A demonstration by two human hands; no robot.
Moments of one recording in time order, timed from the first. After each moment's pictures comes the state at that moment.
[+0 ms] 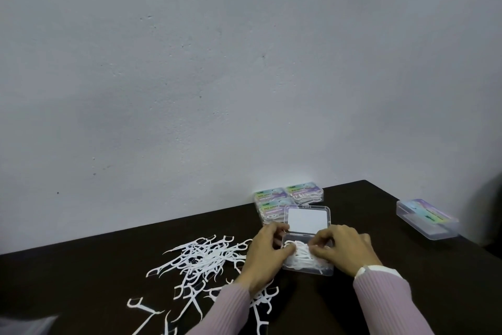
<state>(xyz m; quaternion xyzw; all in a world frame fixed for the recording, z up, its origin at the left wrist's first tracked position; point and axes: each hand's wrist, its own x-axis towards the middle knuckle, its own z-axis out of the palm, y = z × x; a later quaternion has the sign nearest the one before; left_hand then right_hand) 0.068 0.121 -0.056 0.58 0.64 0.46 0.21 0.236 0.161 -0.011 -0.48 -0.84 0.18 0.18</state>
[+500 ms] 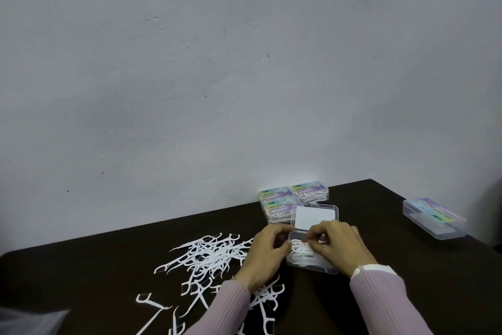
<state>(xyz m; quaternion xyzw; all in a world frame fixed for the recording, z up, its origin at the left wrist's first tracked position) 0.062 0.107 -0.043 0.62 0.63 0.43 0.19 0.222 0.159 -0.012 -0.40 -0.87 0.14 0.23</state>
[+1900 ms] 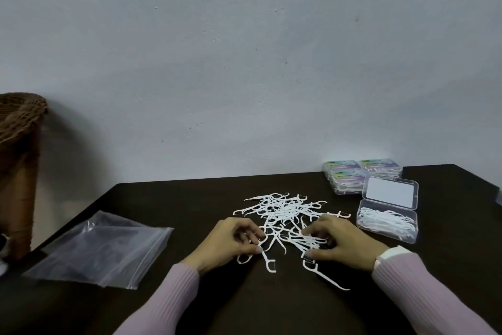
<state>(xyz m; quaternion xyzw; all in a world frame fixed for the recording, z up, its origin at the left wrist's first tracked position) -0.055 -0.064 -0.032 0.55 0.71 0.37 0.22 0.146 0.091 -0.031 -0.19 -0.96 0.20 0.09</state>
